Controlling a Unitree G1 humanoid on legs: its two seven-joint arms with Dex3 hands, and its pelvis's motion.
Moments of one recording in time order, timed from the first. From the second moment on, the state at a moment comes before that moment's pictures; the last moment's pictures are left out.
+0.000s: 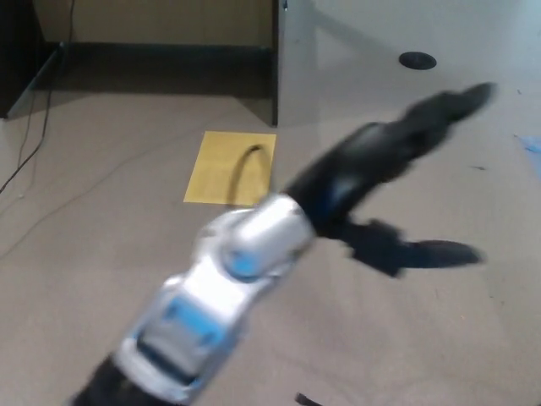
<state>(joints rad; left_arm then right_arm) -0.68 0.21 -0.37 -0.22 -0.04 0.41 -0.30 -0.14 -0.52 0.19 1.04 -0.32 -0.37 0.03</state>
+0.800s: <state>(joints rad) 0.02 0.34 0.17 -0.13 -0.17 0.19 -0.38 -0.11 -0.51 0.18 1.05 -0.31 -0.37 0.03</state>
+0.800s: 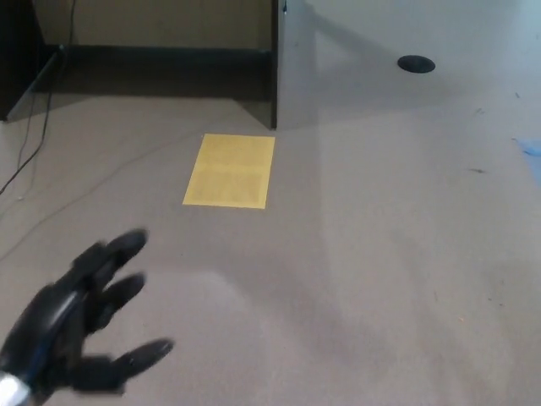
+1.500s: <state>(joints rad) 0.12 0.37 0.29 0.59 -0.15 -0.13 -0.37 -0.08 -0.50 0.19 1.07 -0.32 -0.37 0.02</state>
